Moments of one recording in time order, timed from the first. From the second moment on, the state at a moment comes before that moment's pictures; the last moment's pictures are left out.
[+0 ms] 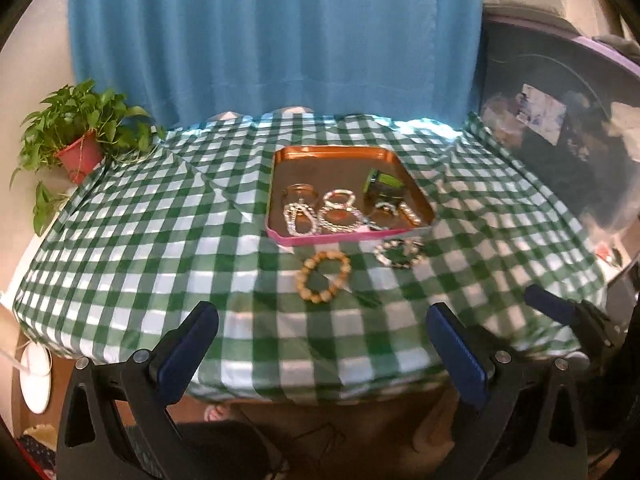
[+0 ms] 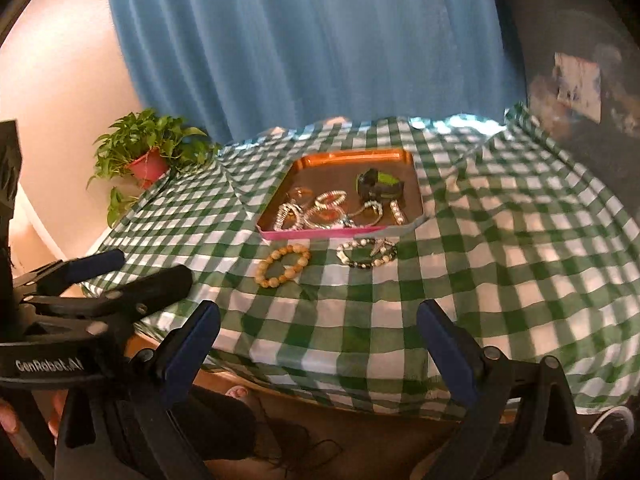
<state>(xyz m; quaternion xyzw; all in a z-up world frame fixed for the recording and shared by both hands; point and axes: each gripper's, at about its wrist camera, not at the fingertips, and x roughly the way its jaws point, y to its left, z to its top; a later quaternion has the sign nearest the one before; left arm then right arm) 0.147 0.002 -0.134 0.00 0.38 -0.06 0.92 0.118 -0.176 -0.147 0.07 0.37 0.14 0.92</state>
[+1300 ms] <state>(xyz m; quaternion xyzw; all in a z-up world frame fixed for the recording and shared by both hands) 0.265 0.043 -0.235 -0.08 0.43 -0.18 0.88 0.255 -0.182 -0.231 -0.04 0.40 0.18 0.90</state>
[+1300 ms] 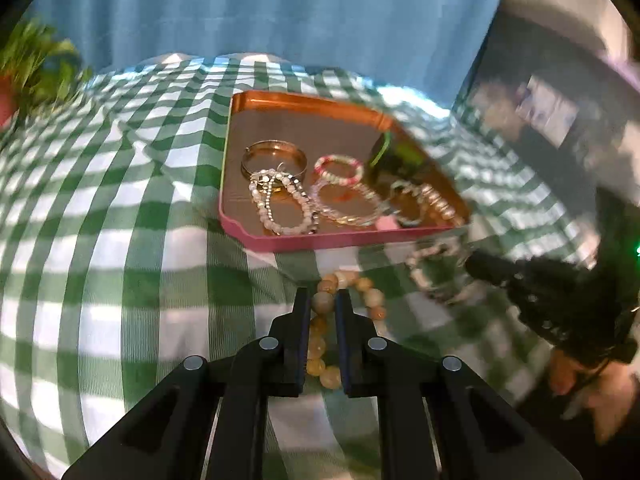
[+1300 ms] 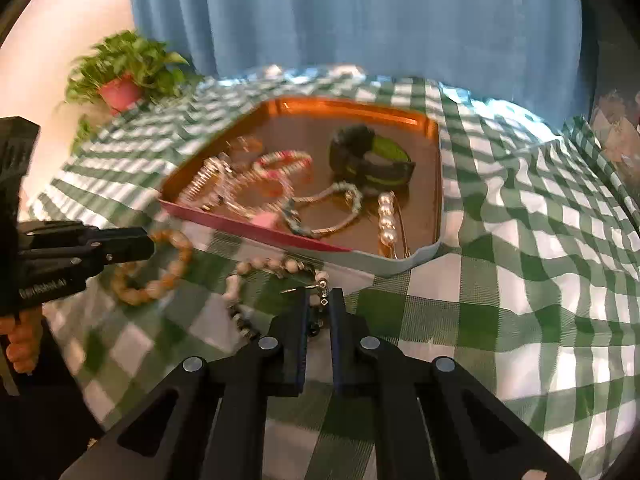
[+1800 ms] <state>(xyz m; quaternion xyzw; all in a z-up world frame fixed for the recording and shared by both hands) 0.253 0.022 -0.253 0.00 0.43 -0.14 0.89 0.256 -0.176 -0.234 -0.03 0.41 0.18 0.89</state>
